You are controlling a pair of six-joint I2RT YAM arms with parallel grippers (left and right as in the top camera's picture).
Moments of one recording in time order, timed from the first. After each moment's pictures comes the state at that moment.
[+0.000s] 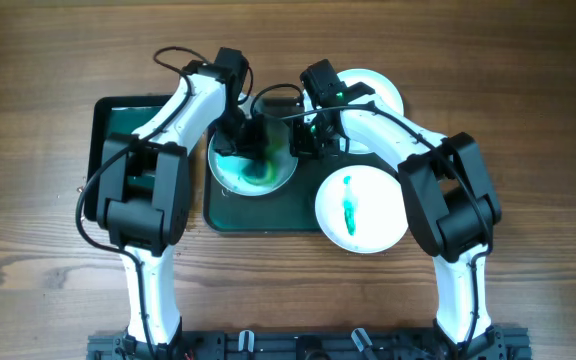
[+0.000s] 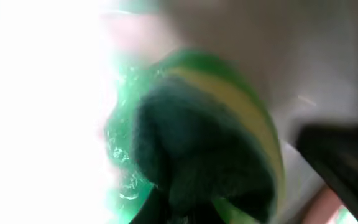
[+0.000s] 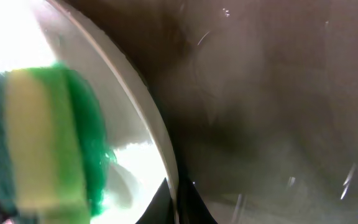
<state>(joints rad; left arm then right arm) -0.26 2.19 1.64 -1.05 0.27 -0.27 0.48 2.20 1.57 -0.69 -0.38 0.47</state>
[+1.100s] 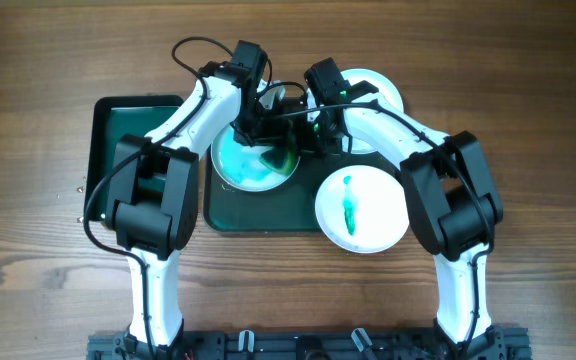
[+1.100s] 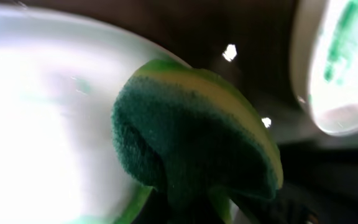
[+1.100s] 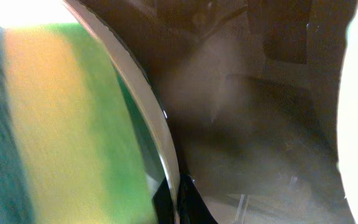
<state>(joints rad) -0.33 2.18 1.65 -0.88 0.37 -0.24 0.46 2.21 1.57 -0.70 -0.39 0.48</state>
